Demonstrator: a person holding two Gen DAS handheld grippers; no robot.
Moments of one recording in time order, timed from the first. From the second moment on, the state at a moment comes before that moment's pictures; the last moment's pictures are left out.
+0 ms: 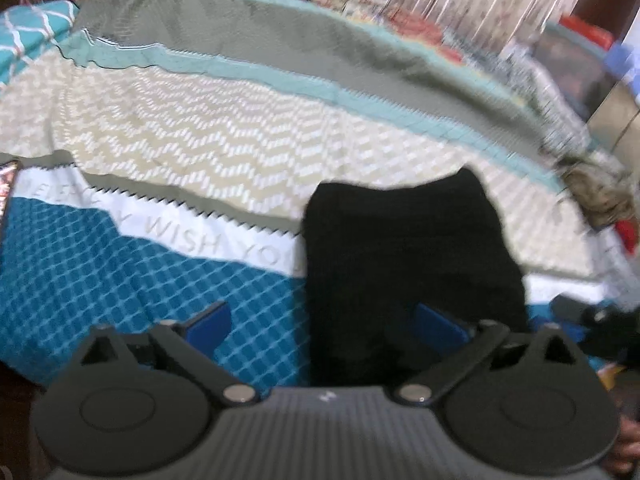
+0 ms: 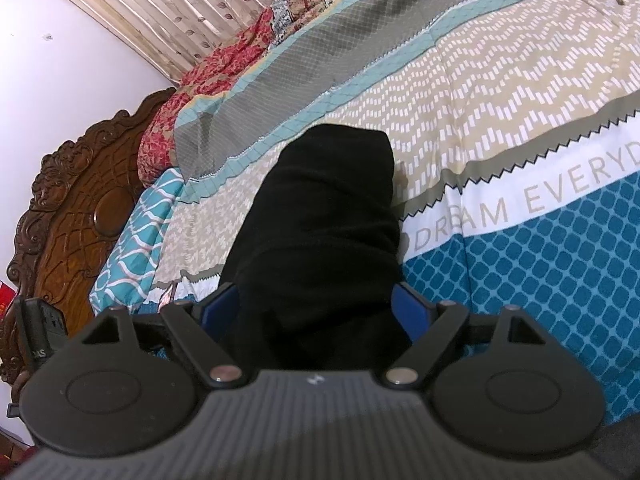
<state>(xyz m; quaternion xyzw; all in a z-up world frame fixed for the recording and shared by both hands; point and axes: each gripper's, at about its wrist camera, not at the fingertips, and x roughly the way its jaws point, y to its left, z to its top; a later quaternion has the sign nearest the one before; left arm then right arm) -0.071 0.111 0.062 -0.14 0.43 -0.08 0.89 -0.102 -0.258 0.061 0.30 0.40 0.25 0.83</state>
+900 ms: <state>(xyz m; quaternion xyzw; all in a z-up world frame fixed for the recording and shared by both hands) -0.014 0.096 -0.011 -0.29 0.47 -0.18 0.82 -0.052 -0.247 0.011 0.35 0.46 0.29 0.76</state>
